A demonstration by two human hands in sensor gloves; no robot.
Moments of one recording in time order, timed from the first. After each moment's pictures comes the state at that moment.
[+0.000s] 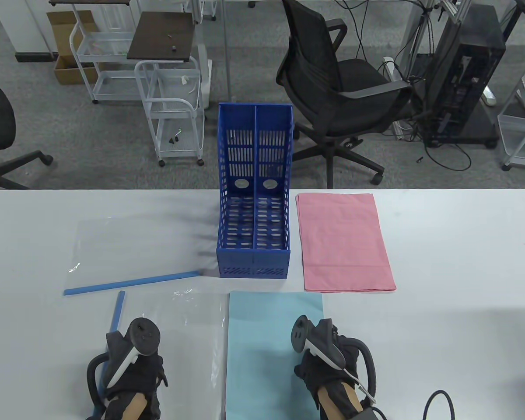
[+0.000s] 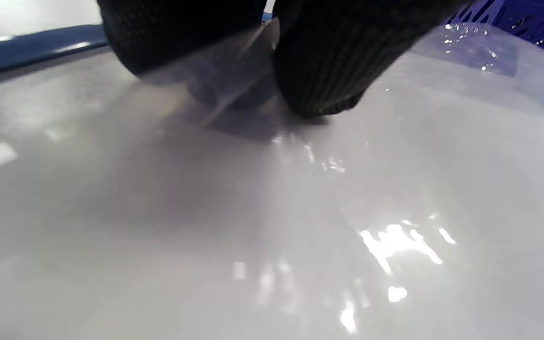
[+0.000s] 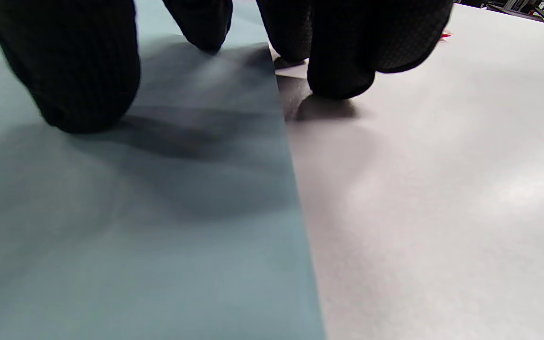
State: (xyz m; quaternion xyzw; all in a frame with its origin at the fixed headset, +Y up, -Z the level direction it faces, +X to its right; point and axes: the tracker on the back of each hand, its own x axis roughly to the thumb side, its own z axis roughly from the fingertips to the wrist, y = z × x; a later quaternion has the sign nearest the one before) left_hand -0.260 -0.768 -0.252 -0.18 0.14 0.13 0.96; right_hand 0.108 -0.757 -0.273 0.06 -0.24 -0.97 0.06
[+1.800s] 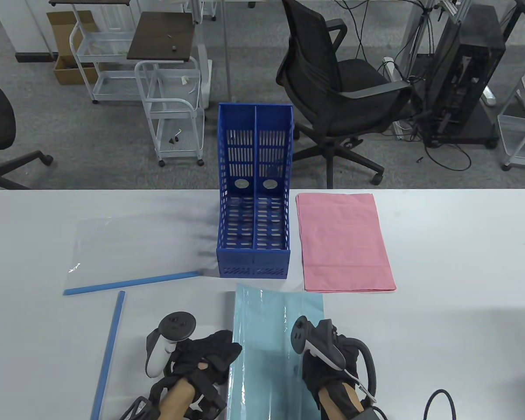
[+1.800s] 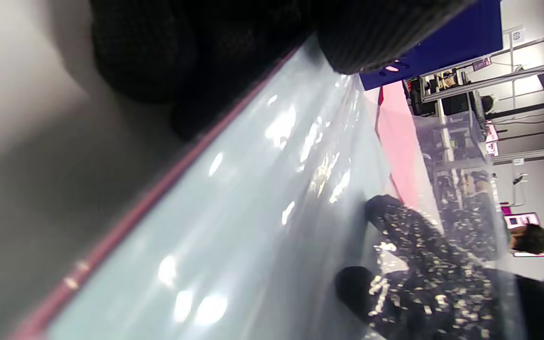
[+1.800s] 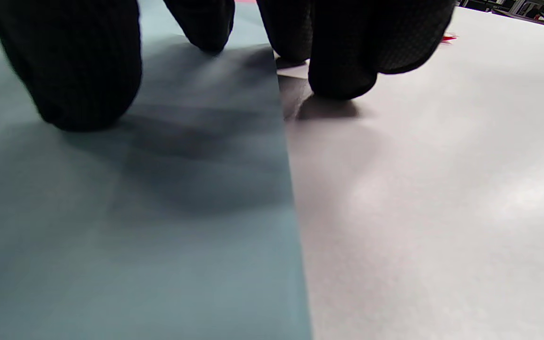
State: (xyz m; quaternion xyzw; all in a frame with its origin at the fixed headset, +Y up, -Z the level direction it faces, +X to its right) left_hand -0.161 -0.800 -0.270 -0.30 0.02 0.50 0.81; right_hand 0.107 -0.758 -0.273 0.05 -0.23 -0.97 0.06
